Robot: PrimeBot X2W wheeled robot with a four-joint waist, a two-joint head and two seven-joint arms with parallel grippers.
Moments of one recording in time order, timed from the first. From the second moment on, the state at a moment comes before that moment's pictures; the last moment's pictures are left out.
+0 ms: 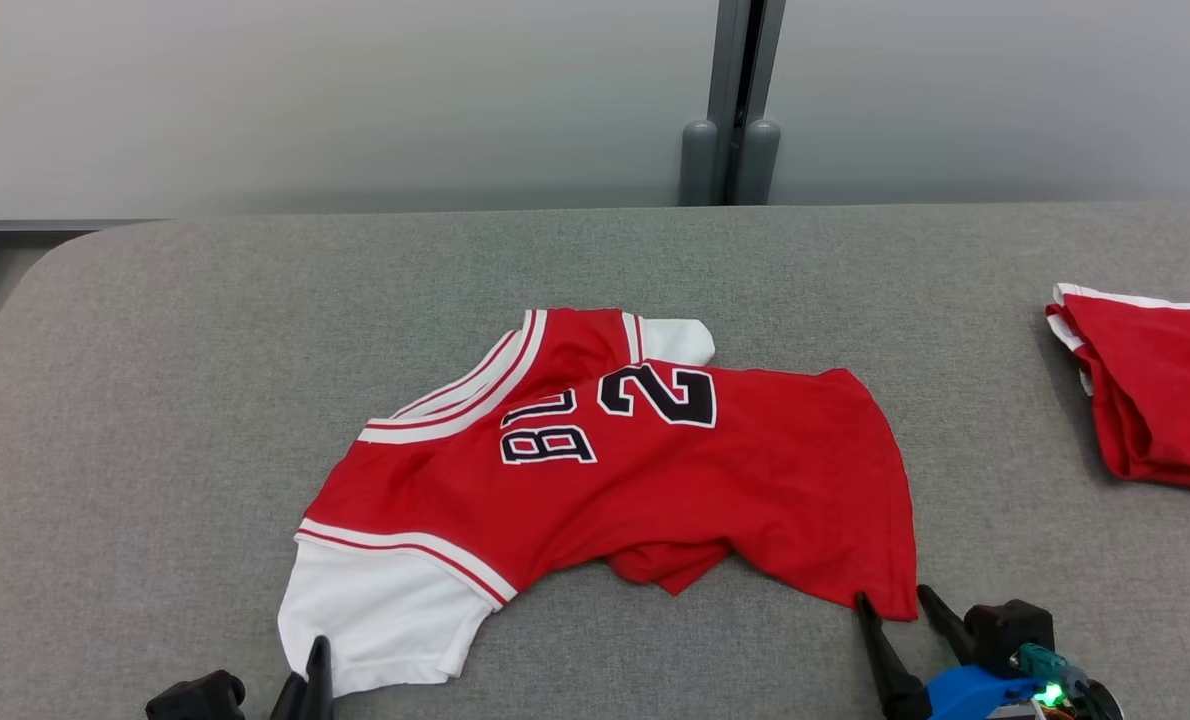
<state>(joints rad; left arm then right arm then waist) 0.06 0.24 -0.31 0.34 -0.68 0.12 -0.10 -0.12 -0.05 0.06 0.61 0.11 0.13 -0.18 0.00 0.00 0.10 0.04</state>
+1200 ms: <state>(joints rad) -0.40 0.59 -0.17 -0.64 -0.51 0.17 0.17 -0.29 -0.05 -0.14 -0.40 0.10 0.13 0.00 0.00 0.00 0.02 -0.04</state>
